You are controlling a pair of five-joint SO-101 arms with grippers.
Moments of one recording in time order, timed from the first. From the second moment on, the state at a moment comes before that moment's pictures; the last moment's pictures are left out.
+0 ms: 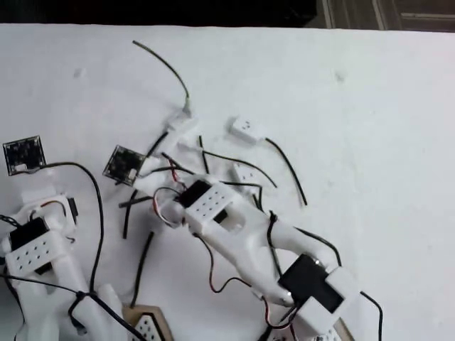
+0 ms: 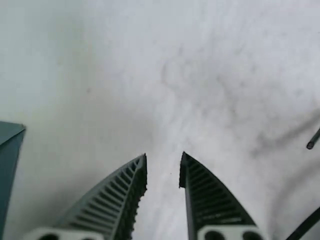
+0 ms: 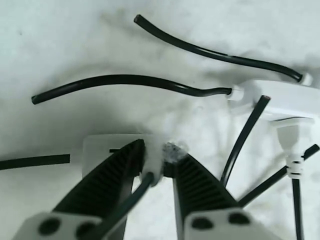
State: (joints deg) left arm -38.5 -44.7 67.9 44.0 -13.6; right arm -49.5 3.6 29.6 35.1 24.9
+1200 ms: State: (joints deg) left arm -38.3 -45.0 68.9 44.0 -13.6; right arm -46.9 9.0 27.8 45.8 22.5
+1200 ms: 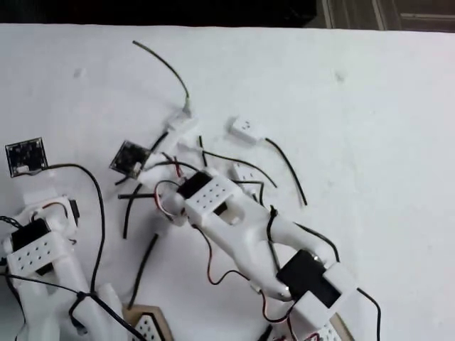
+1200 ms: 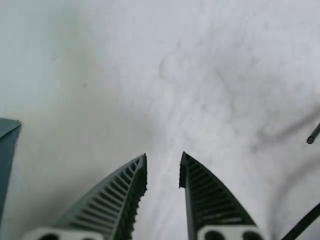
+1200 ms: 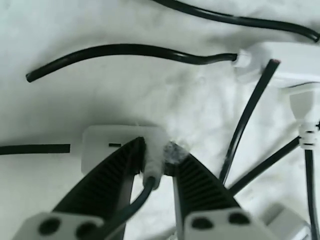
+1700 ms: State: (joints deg) left arm -34.0 -45.0 61.4 55.6 -13.6; right arm -46.4 -22.9 28.5 64.4 15.1
